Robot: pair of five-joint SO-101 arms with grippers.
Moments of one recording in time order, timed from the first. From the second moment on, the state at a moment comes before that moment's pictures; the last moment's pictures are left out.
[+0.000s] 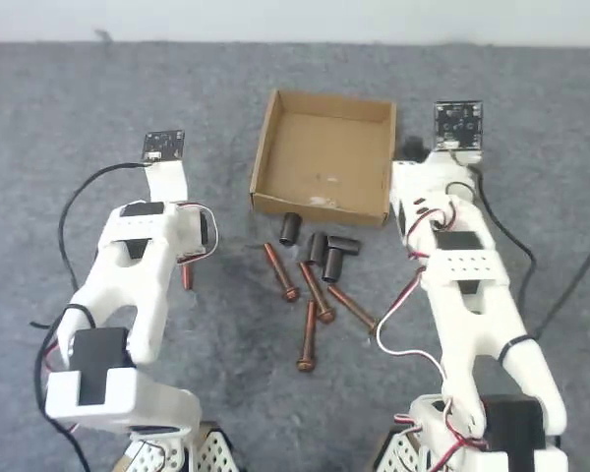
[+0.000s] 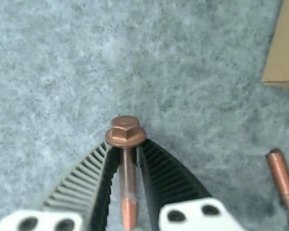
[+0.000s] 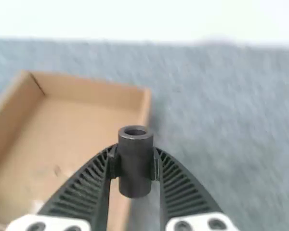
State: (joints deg) left arm -10.5 2.1 38.8 45.0 5.6; right arm -6.9 -17.2 48.5 2.4 -1.4
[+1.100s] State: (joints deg) left arm -10.5 2.1 38.8 43.9 5.6; right arm -11.7 7.1 54.3 -52.1 1.8
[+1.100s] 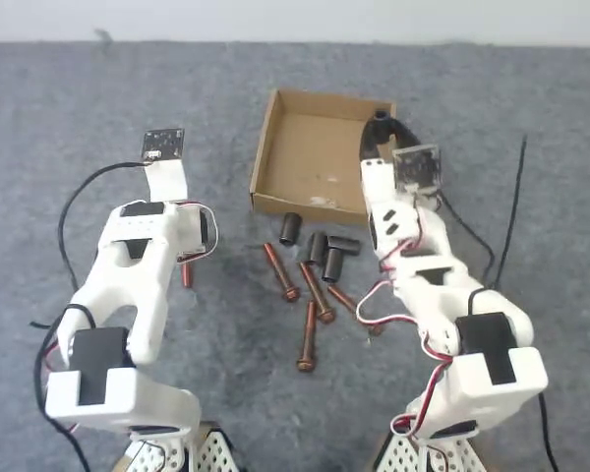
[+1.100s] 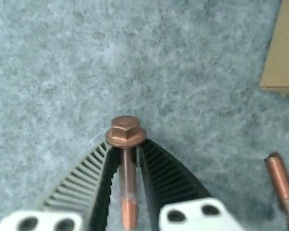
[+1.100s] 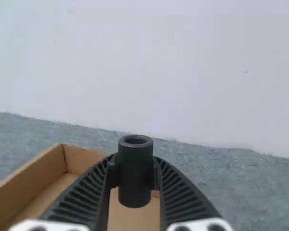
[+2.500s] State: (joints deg) left arm -10.5 2.1 38.8 43.9 5.6; right arm -28.6 6.9 94.2 -91.7 -3.5
